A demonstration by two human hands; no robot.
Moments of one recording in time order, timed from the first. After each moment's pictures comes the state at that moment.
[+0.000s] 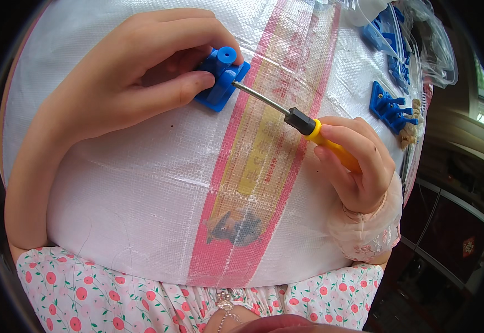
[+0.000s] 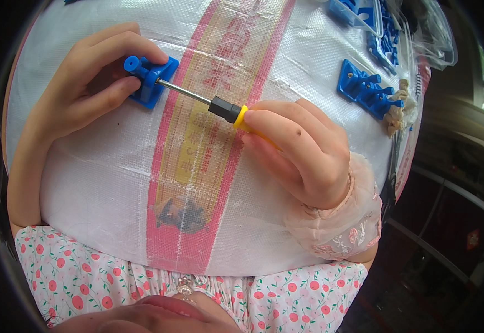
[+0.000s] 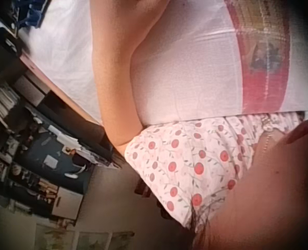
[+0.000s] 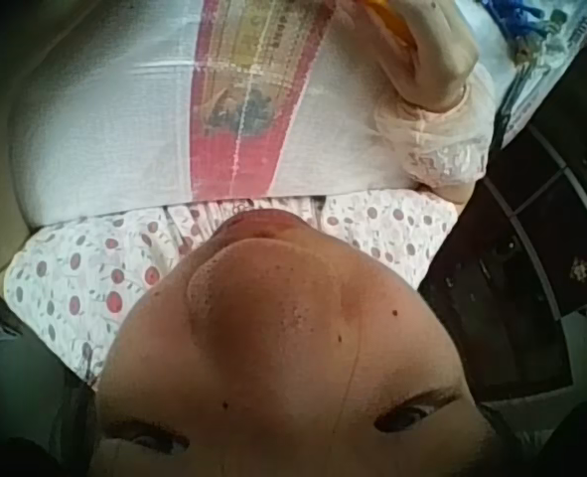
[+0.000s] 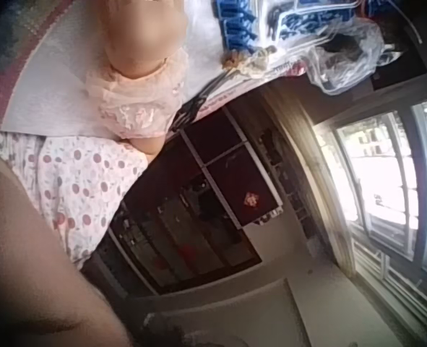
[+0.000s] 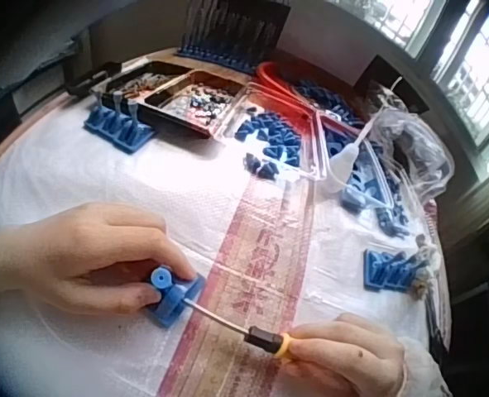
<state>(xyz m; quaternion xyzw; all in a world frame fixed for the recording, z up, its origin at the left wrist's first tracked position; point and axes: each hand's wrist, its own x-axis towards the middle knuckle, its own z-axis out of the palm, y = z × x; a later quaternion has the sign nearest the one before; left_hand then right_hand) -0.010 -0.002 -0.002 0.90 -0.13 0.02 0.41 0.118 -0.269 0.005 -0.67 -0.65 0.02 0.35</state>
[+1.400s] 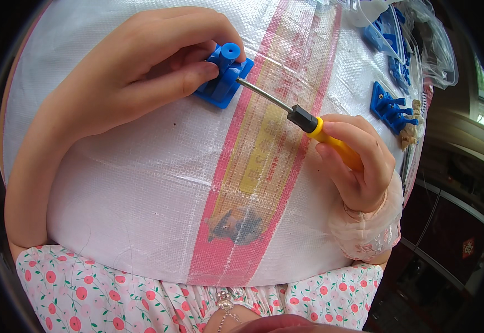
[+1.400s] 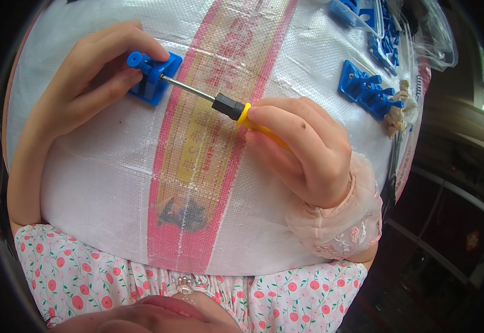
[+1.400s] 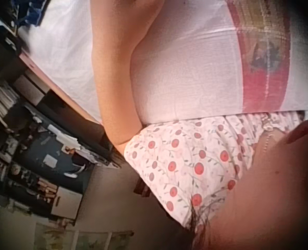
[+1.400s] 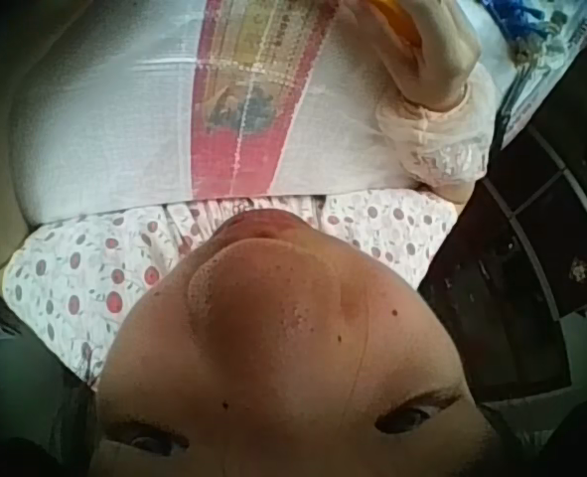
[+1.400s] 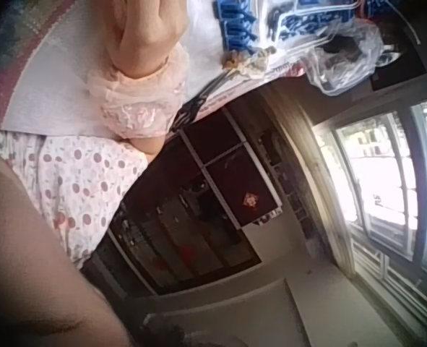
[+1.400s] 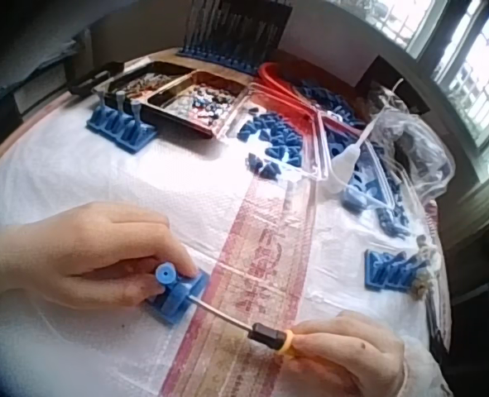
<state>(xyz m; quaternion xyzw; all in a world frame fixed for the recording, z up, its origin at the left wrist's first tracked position) -0.009 -0.007 0.001 0.90 -0.13 0.04 0.40 0.117 -0.271 0.004 -0.68 -0.63 0.05 0.37</state>
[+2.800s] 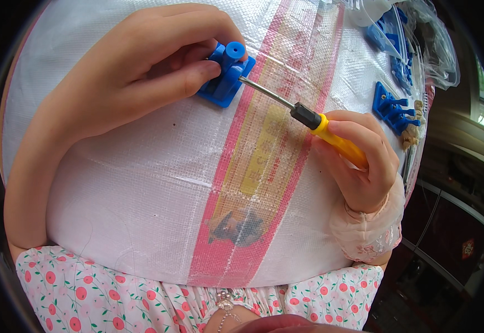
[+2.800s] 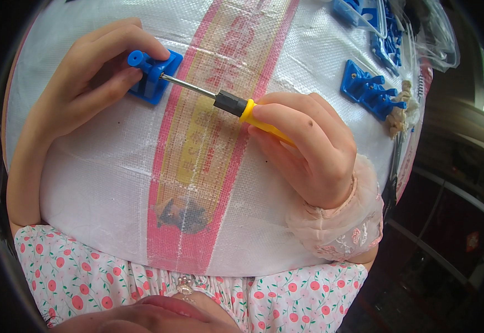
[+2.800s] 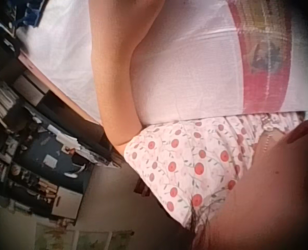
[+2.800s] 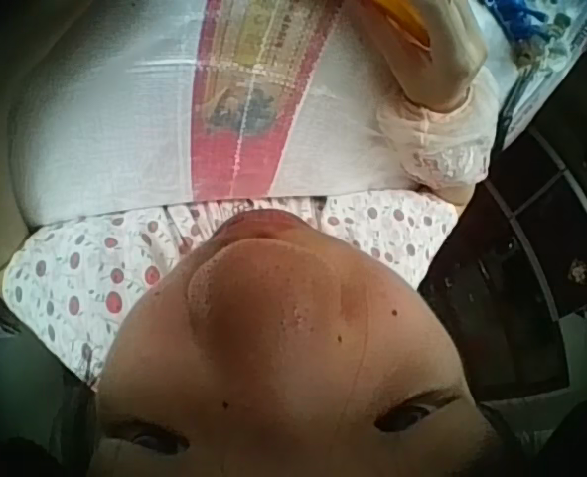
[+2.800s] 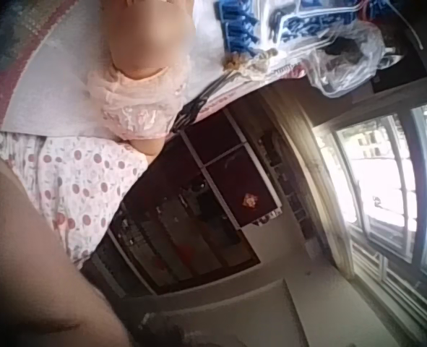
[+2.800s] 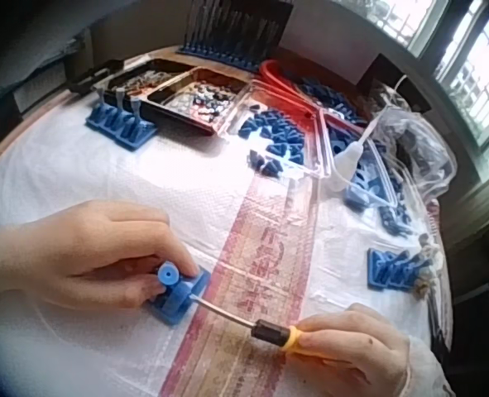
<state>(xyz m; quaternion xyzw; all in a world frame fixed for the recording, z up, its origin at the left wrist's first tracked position) -0.009 -0.009 0.001 0.91 -0.12 0.05 0.39 0.114 -0.269 0.003 -0.70 -0.61 0.02 0.37</state>
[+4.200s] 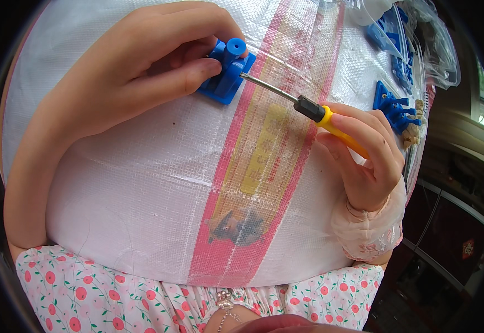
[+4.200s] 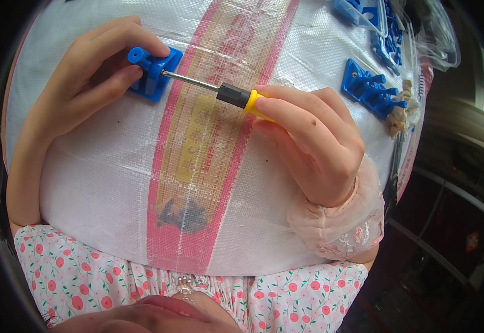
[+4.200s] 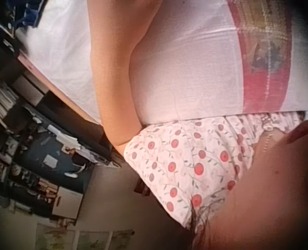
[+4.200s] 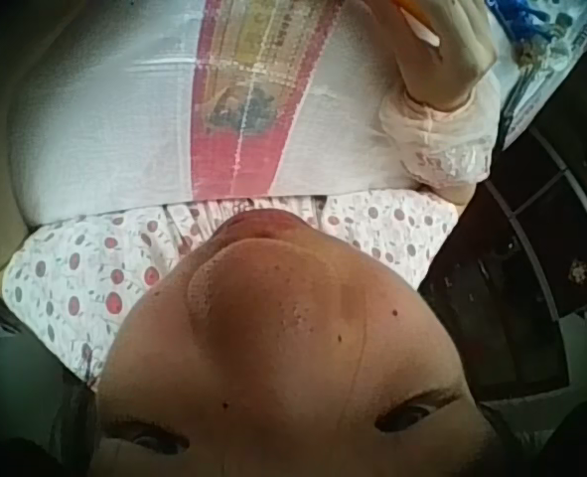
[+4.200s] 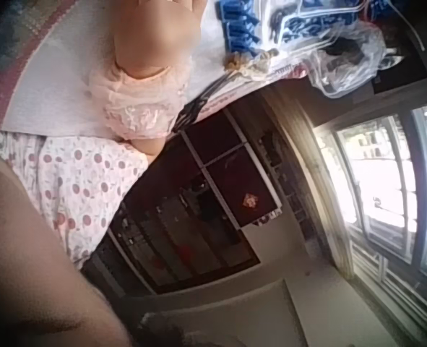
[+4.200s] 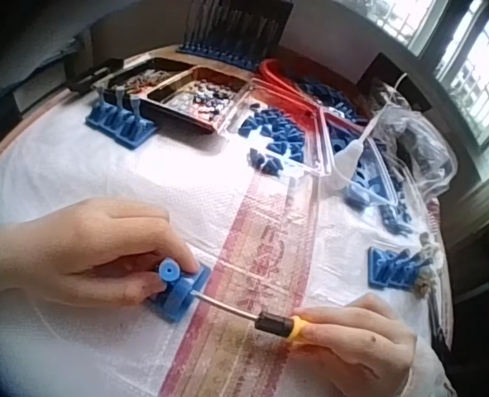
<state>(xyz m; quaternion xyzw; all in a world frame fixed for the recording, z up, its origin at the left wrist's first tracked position) -0.010 -0.007 -0.001 0.91 -0.12 0.05 0.39 0.122 -0.270 0.003 -0.70 -0.63 -0.03 0.33</state>
